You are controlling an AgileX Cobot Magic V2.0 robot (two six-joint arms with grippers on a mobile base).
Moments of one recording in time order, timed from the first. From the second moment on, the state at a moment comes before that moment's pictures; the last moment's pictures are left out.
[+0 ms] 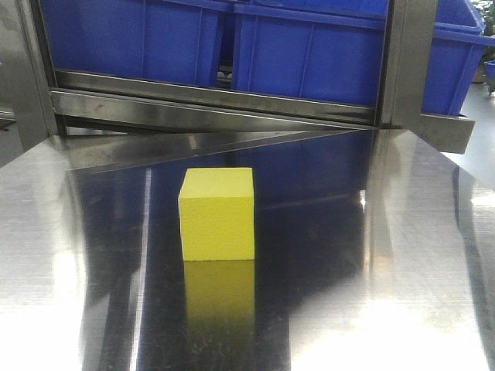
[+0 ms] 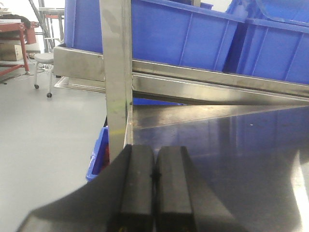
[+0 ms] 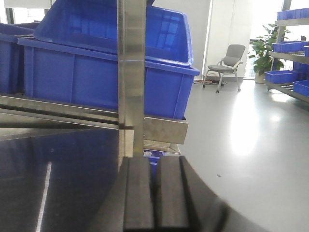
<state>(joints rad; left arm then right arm) -0.08 -0.01 0.00 0.13 0.08 -0.20 -0.06 -0.01 0.03 0.02 -0.05 -0.02</state>
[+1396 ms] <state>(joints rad) -0.08 -0.01 0.00 0.13 0.08 -0.20 -0.06 0.20 -0.49 0.03 0.41 -0.02</state>
